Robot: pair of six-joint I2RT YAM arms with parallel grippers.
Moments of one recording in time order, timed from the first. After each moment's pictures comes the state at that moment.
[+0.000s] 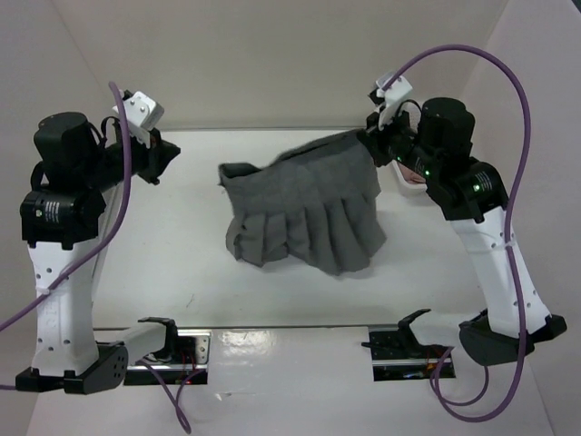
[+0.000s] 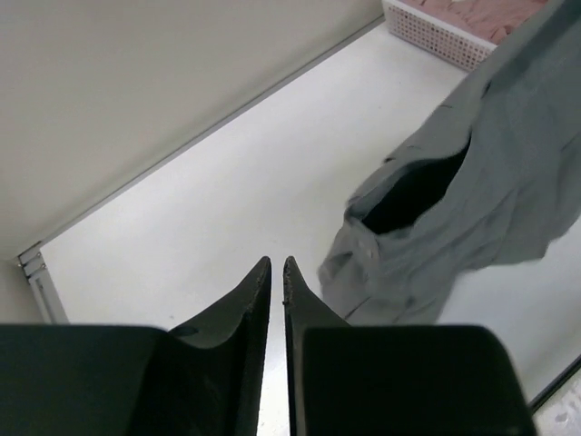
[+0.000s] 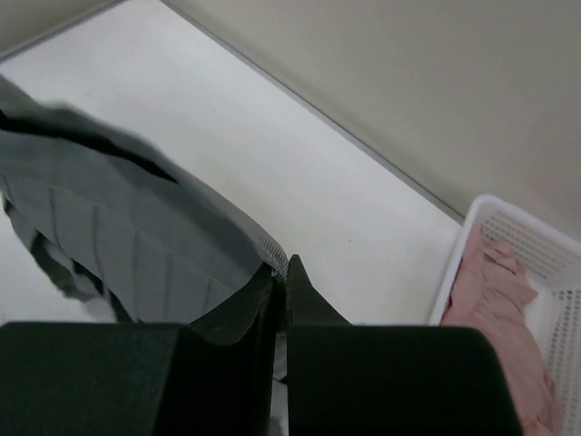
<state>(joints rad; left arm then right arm) -0.02 1.15 1.80 -0.91 0.52 0.26 0.43 1.27 1.80 -0.75 -0.15 -0.24</state>
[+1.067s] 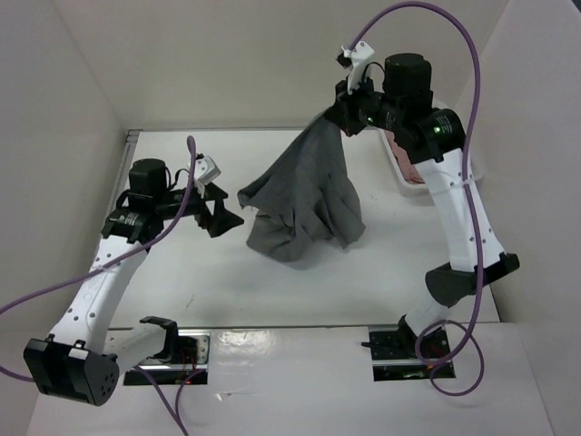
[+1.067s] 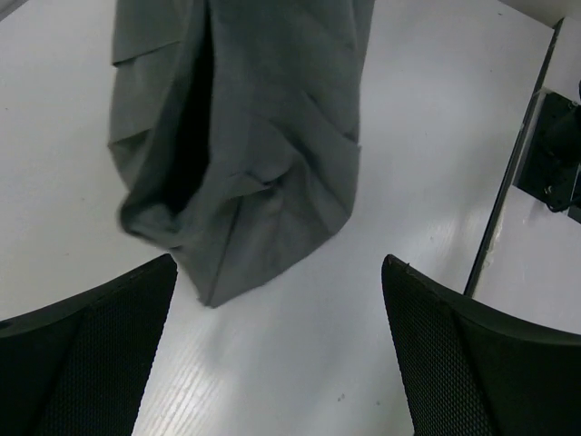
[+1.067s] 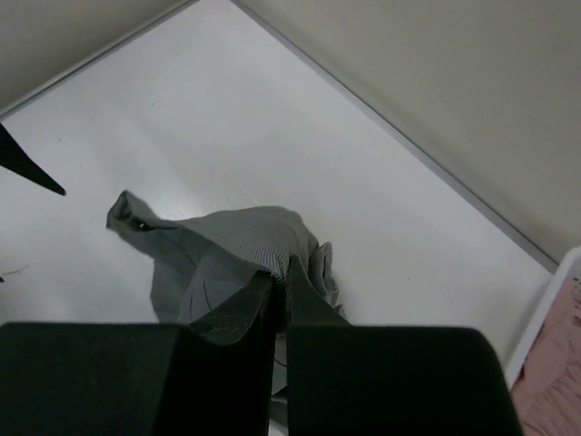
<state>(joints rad) -0.15 1.05 1.04 -0.49 0.84 0.25 0.40 1.62 2.17 -0.86 -0.32 -0.18</state>
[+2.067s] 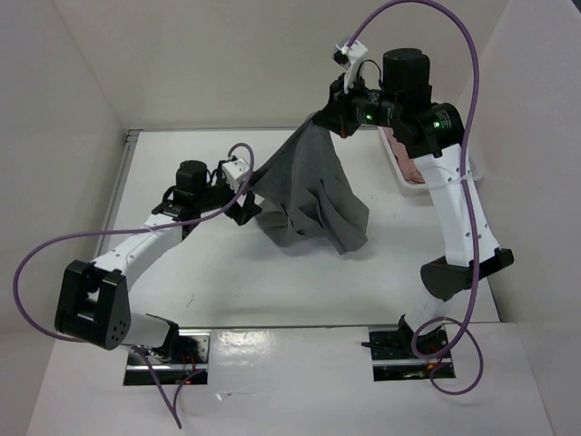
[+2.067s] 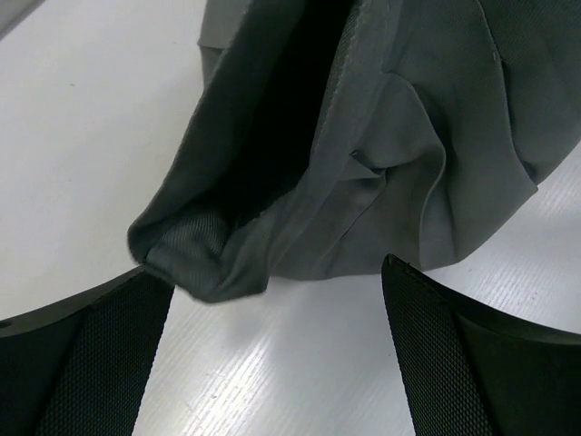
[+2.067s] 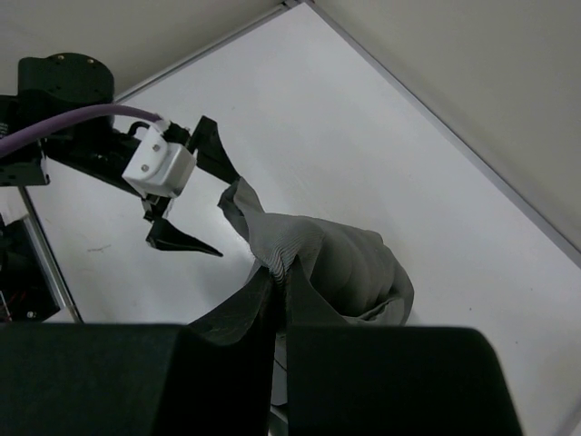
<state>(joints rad) -0.27 1.36 0.90 0.01 0.55 0.28 0.40 1.68 2.28 -0.93 -0.51 -0.14</state>
